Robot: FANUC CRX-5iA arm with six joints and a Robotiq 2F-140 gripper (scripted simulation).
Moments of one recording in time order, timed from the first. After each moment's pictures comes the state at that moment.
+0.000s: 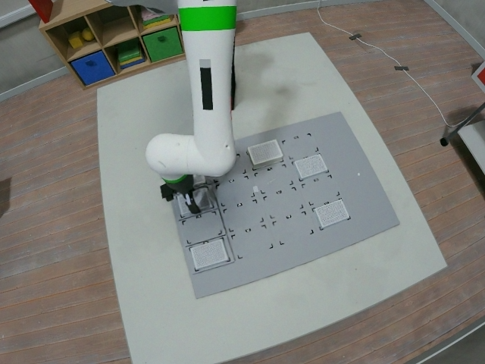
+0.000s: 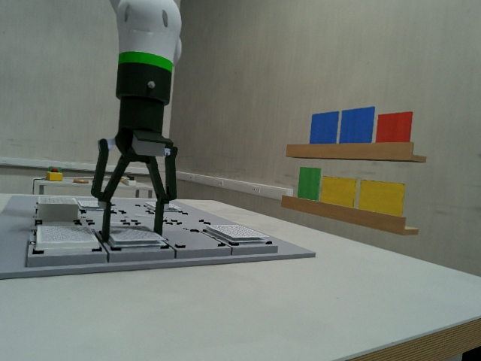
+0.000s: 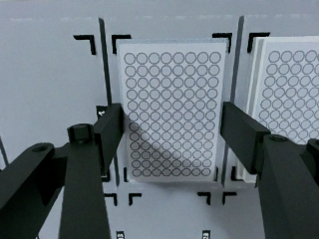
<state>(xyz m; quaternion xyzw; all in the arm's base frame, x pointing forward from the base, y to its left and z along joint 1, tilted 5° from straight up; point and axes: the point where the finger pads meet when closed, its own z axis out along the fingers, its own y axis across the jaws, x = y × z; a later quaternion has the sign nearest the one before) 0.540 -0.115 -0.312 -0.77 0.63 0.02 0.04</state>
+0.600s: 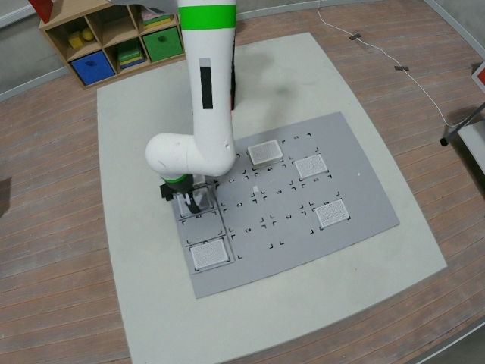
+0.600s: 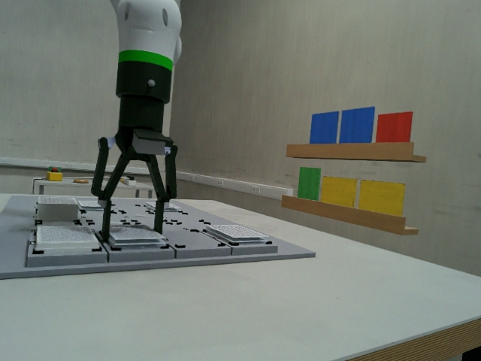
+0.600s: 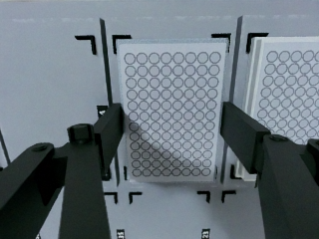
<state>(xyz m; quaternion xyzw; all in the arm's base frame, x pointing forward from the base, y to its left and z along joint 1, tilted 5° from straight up) 0.540 -0.115 -0.310 -0.77 0.63 0.02 0.04</state>
